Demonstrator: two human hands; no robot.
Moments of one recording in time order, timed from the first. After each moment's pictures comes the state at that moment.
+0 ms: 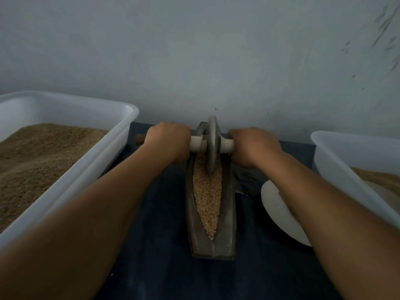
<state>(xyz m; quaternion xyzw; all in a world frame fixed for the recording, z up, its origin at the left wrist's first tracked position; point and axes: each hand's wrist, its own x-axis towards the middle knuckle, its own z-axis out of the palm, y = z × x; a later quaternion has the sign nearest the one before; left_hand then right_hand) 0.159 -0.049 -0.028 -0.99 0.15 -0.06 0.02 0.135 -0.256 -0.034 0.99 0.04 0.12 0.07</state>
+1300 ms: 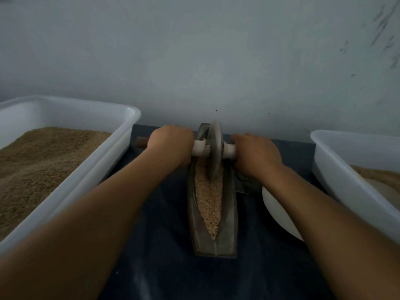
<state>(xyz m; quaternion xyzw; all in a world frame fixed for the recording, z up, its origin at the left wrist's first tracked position) 0.142 -0.051 -0.022 -0.98 0.17 -0.05 0.03 0.119 -0.257 -0.054 0.98 0.04 0.18 0.05</state>
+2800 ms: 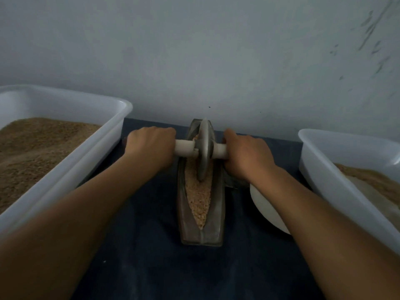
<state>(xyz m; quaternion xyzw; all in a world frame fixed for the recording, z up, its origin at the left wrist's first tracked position) 0.118 -0.033 -0.035 -0.99 0.12 -0.10 0.02 0.092 -0.251 -0.048 0.98 0.06 0.19 0.07</state>
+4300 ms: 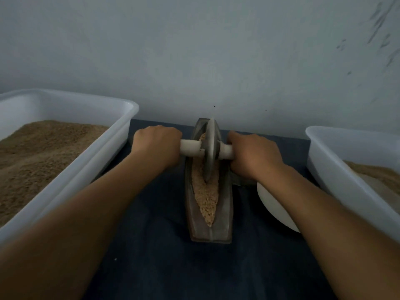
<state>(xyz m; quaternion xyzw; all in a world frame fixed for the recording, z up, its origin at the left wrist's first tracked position) 0.118 -0.032 -0.030 -0.99 0.13 -0.08 0.04 0.092 -0.250 -0.047 0.98 0.04 0.16 0.05</state>
